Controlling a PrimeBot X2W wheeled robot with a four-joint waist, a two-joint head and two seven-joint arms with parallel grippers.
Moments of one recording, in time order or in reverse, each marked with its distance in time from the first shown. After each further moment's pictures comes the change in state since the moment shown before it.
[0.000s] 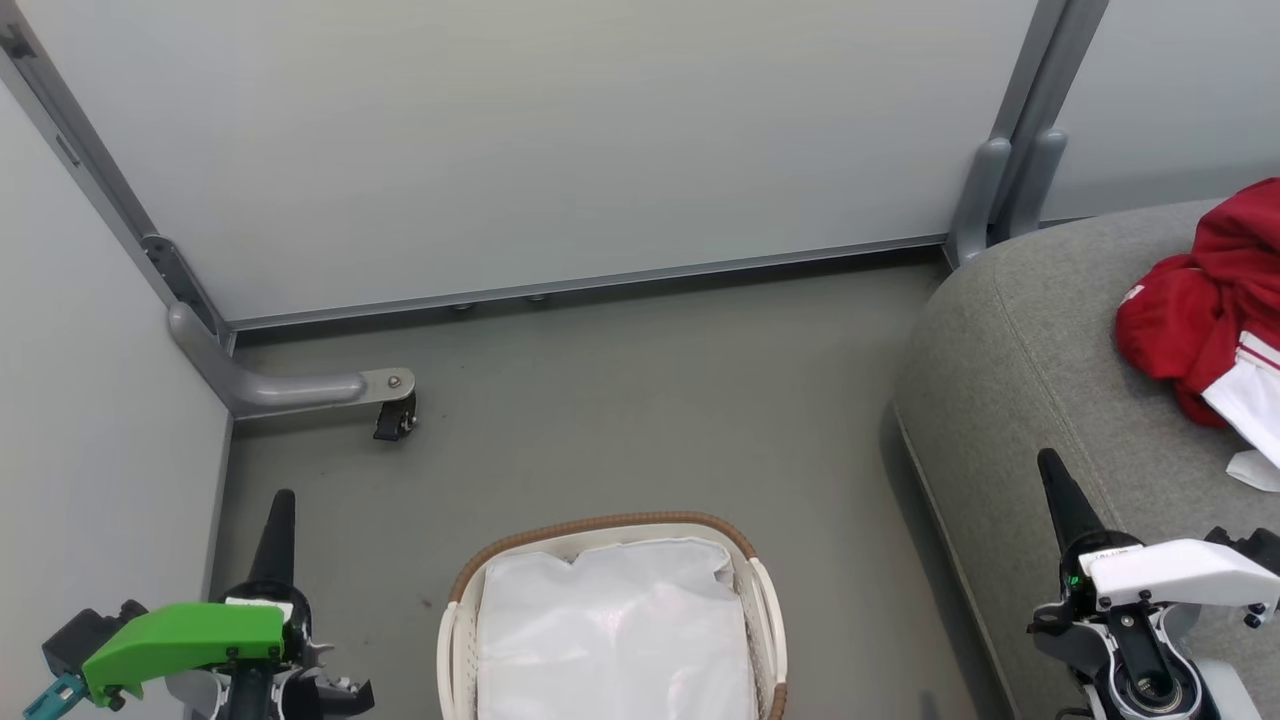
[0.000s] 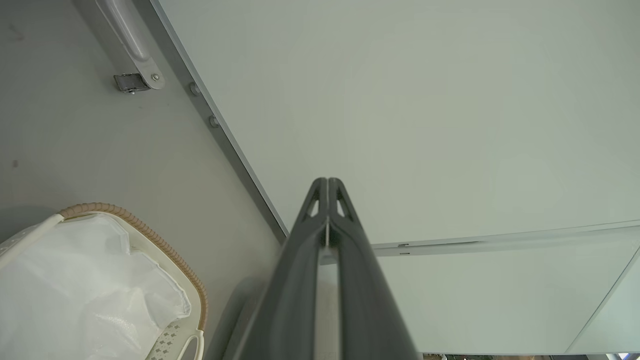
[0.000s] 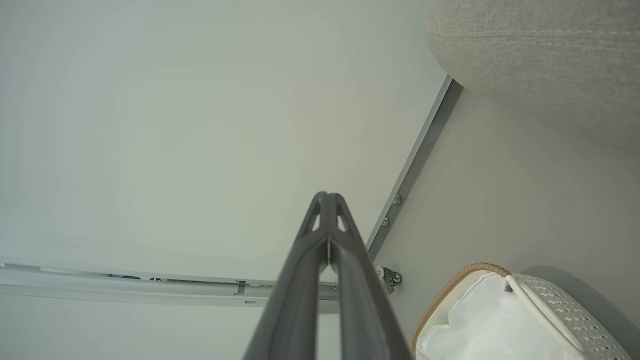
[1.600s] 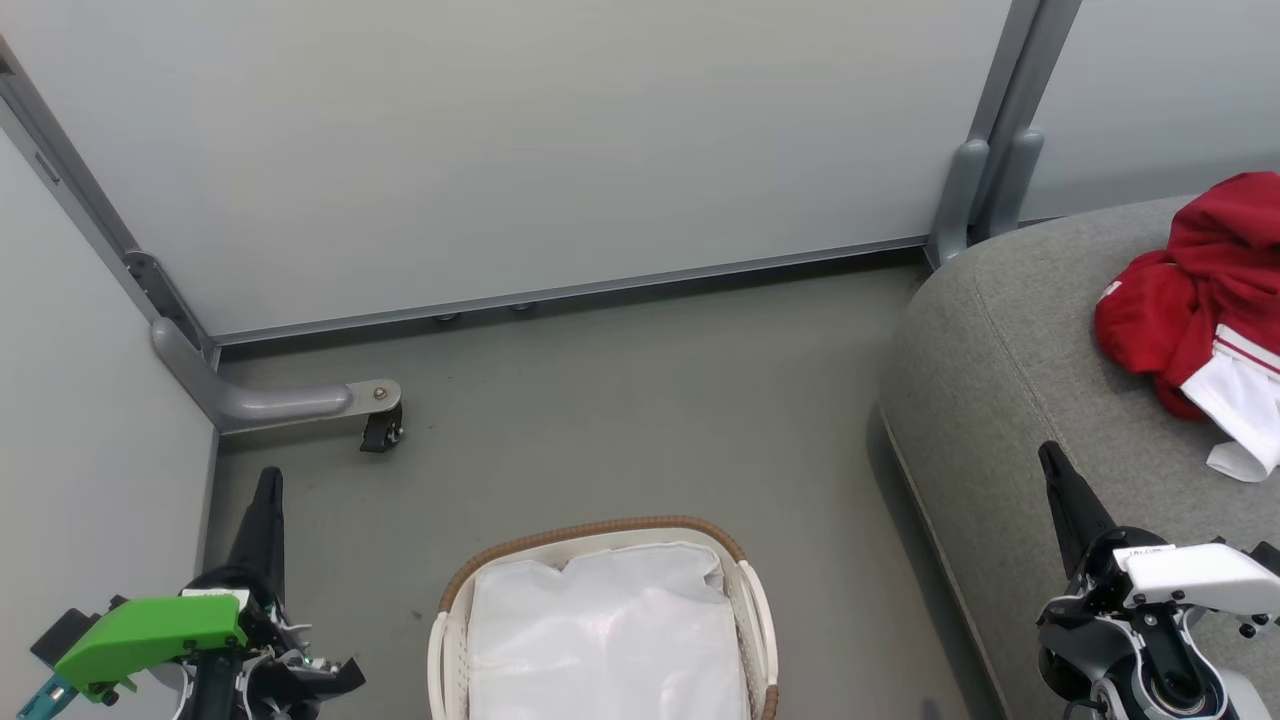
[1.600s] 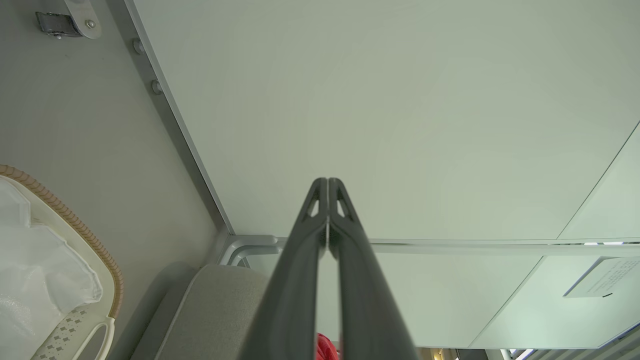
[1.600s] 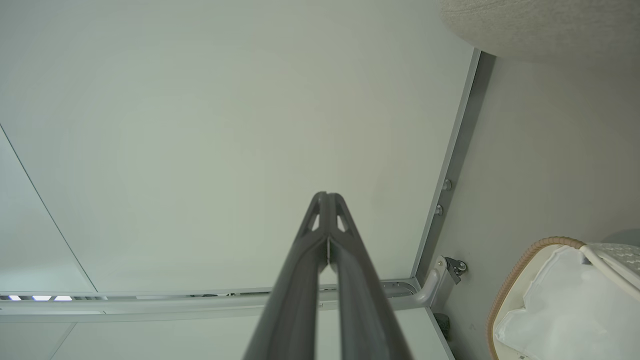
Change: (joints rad) left arm -0.010 0.000 0.033 -0.041 -0.226 -0.006 0.063; right arm 0.017 -0.002 -0.008 -0.046 0.258 0.000 0.062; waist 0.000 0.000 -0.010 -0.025
